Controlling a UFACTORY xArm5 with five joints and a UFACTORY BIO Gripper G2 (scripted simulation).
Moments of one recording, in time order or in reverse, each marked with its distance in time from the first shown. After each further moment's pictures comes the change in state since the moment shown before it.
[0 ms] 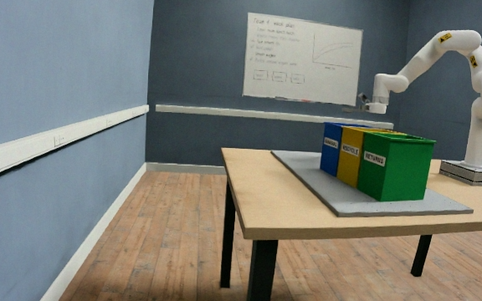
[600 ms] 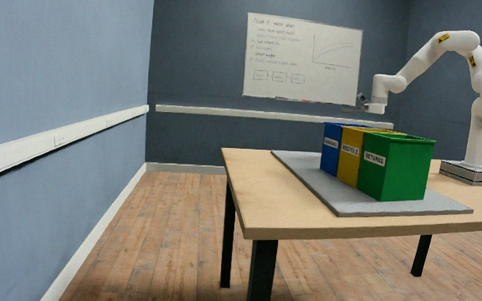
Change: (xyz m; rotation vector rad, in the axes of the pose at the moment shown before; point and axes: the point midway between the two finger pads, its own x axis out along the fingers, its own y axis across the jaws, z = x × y) arm 0.005 -0.006 -0.002 0.000 -0.001 0.002
